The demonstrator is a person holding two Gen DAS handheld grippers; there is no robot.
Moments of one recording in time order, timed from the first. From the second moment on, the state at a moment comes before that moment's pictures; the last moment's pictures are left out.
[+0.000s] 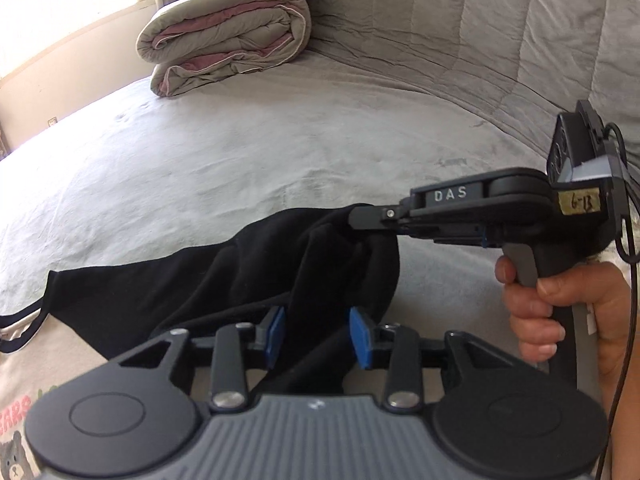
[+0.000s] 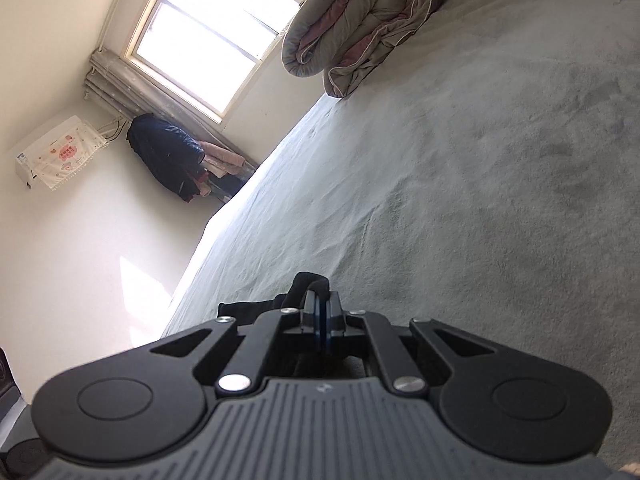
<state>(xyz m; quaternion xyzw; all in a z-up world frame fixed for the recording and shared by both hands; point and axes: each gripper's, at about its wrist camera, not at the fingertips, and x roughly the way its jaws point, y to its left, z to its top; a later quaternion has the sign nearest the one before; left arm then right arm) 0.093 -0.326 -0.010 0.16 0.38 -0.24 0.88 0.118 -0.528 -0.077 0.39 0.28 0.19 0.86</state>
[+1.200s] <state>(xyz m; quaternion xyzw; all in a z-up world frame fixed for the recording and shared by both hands) 0.227 -0.414 -0.023 -0.30 0.51 -0.28 0.76 0.066 -0.593 -0.029 0.28 0.12 -0.06 0.95</state>
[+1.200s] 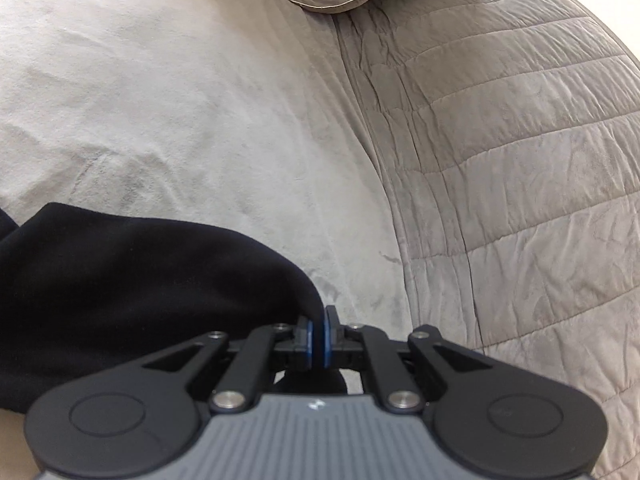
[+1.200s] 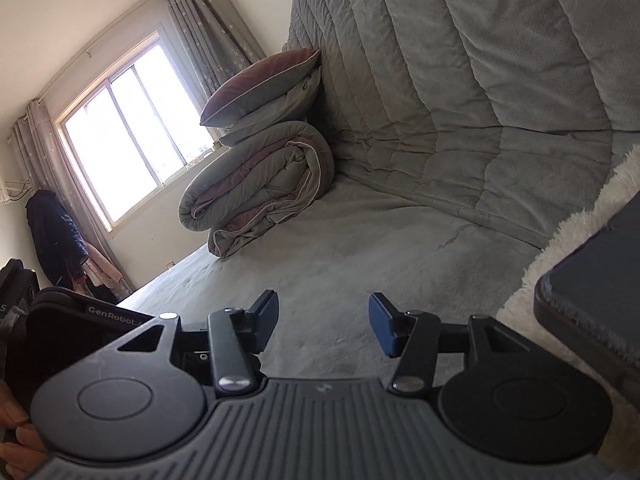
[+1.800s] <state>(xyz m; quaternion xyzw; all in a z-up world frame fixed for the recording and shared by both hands) 0.261 -0.427 0.000 -0.30 0.49 -0.28 0.77 0.060 -0.595 -0.024 0.29 0.09 -0.05 0.95</state>
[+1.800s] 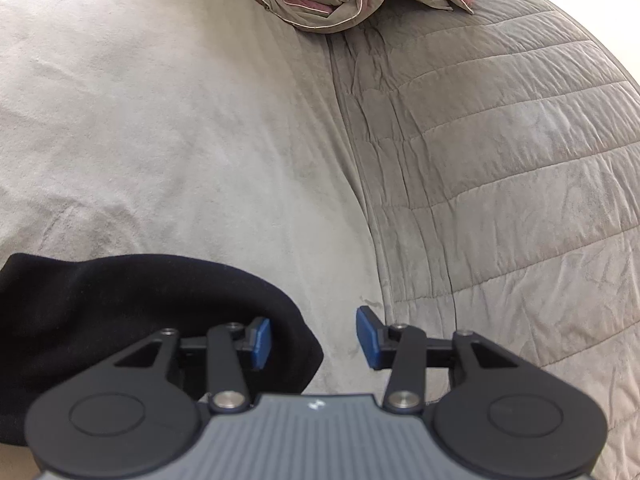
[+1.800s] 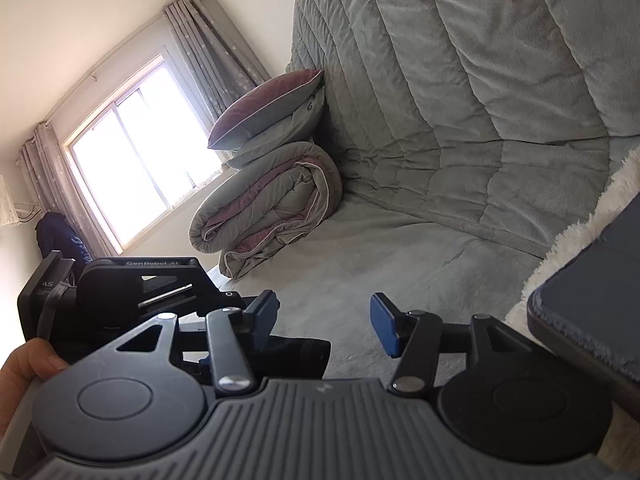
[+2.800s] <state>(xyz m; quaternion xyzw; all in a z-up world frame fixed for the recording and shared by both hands) 0.216 -0.355 -0.007 -0.09 0.37 -0.25 0.89 0.074 -0.567 -0.030 0.27 0.10 -0.02 0.96</state>
